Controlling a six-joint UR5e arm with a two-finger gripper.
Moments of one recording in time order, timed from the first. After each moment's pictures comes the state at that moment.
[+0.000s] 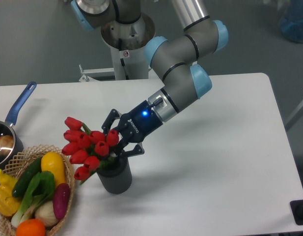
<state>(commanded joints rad) 2.54 -1.87 -1.80 -1.05 0.32 1.45</state>
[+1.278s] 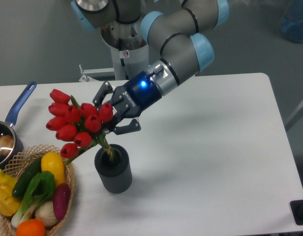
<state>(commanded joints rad) 2.58 -1.70 -1.79 -1.04 0.17 1.25</state>
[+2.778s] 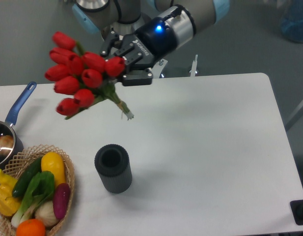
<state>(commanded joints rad) 2.75 -1.60 -1.77 -1.05 0.05 1.11</state>
